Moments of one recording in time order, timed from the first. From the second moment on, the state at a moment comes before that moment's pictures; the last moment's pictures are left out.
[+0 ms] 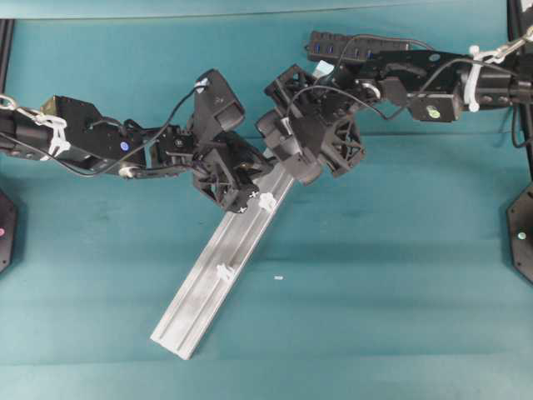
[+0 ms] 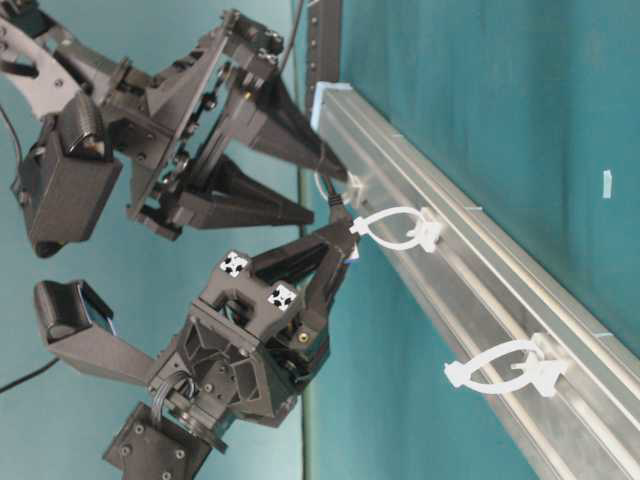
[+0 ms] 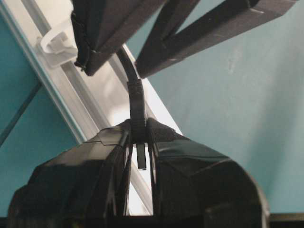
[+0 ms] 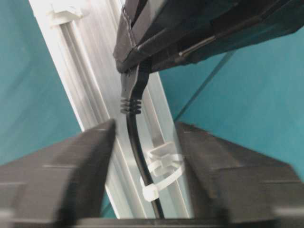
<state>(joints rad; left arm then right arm) 0.19 0.17 0.64 0.03 -0.26 -0.41 -0.35 0.17 0.37 0.28 0.58 -1.33</state>
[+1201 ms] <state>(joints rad) 0.20 0.16 0.64 0.03 -0.26 -0.42 -0.35 0.23 0.29 0.19 0.70 -1.33</state>
